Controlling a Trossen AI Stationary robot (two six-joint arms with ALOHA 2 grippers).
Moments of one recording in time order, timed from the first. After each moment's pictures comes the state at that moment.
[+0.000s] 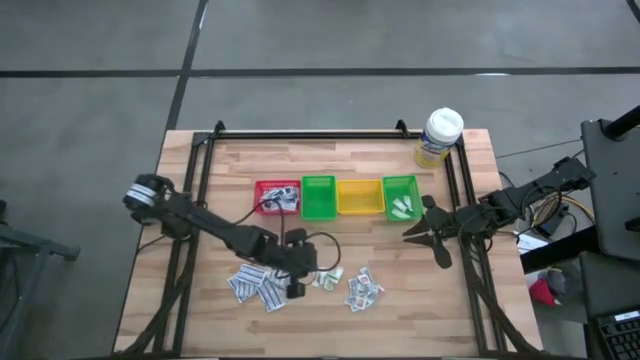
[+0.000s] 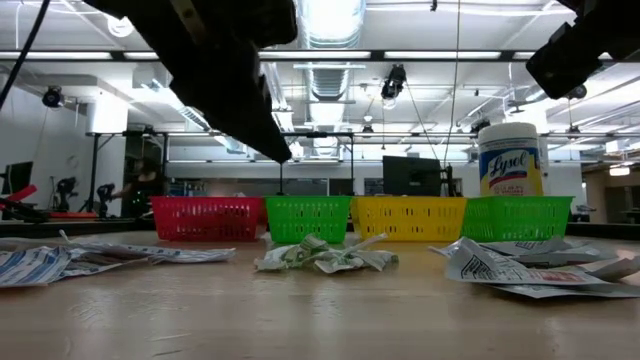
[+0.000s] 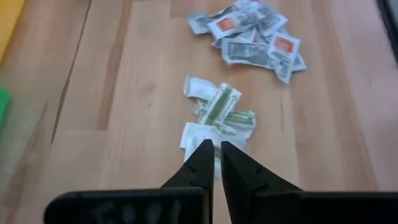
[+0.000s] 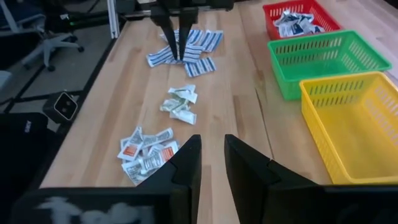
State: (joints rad) left arm -0.35 1.66 1.04 -0.18 -0.16 -0.38; right arm 0.43 0.59 0.47 -0.37 0.25 0.38
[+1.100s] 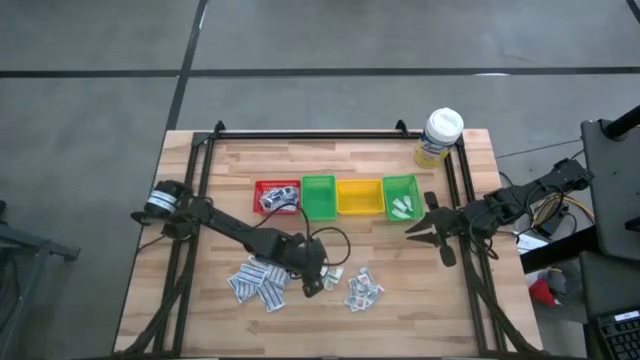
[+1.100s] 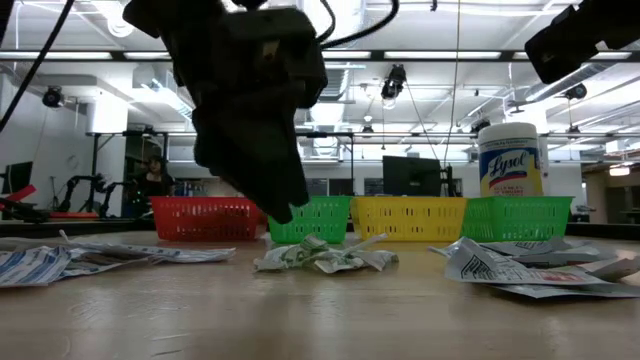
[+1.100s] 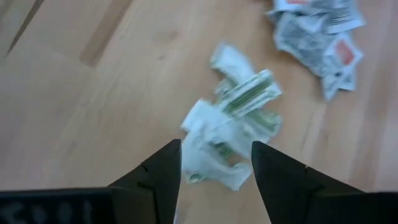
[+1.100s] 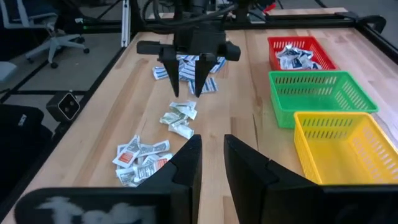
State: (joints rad) left arm -0.31 1.82 1.17 -0.32 -0.09 -0.77; right arm 0.43 0.53 0.47 -0.35 0.25 0.23
